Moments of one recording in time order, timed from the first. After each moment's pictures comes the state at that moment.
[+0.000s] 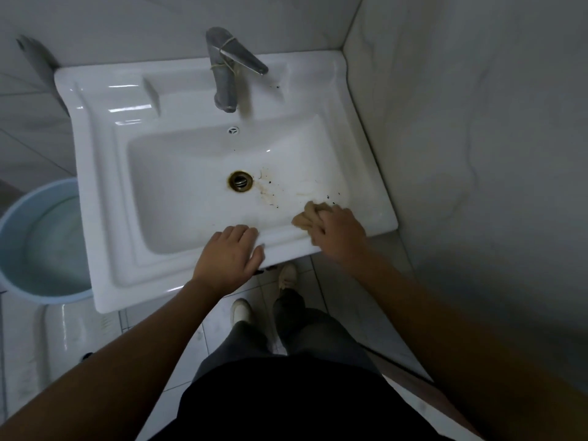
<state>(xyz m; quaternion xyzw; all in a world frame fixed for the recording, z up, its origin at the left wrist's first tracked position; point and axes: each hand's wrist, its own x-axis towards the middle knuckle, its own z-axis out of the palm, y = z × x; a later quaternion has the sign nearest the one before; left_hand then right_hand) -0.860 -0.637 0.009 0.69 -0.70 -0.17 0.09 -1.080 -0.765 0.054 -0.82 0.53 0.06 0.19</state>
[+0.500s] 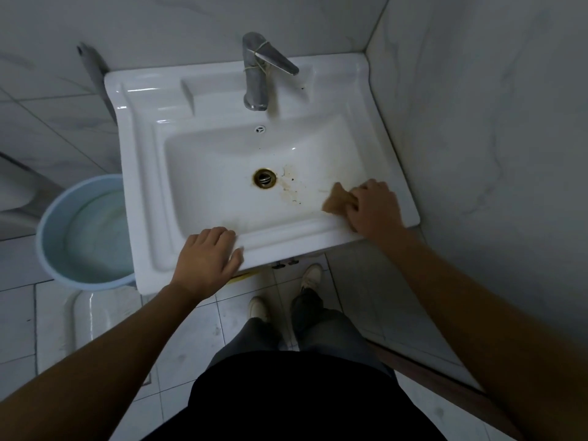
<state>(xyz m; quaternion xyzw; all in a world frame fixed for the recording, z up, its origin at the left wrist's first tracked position) -0.790 -0.574 0.014 0.73 -0.66 -0.14 0.06 -1.078 -0.786 0.077 -0.84 0.53 0.07 0.05</state>
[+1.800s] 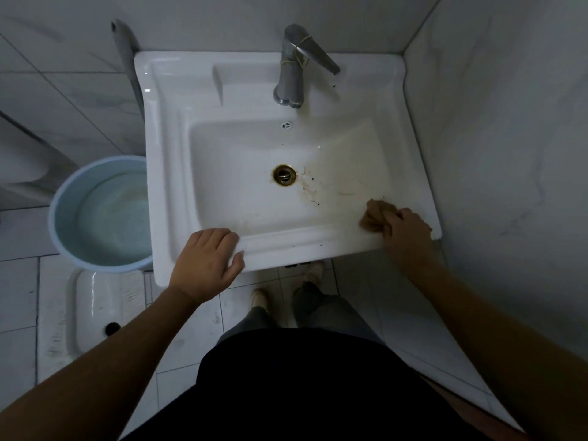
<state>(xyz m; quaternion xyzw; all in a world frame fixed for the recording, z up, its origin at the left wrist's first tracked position) -0.763 -0.550 0.007 0.73 -0.66 -0.13 0.09 -1.115 -0.776 0.038 -0.82 0.57 0.08 0.07</state>
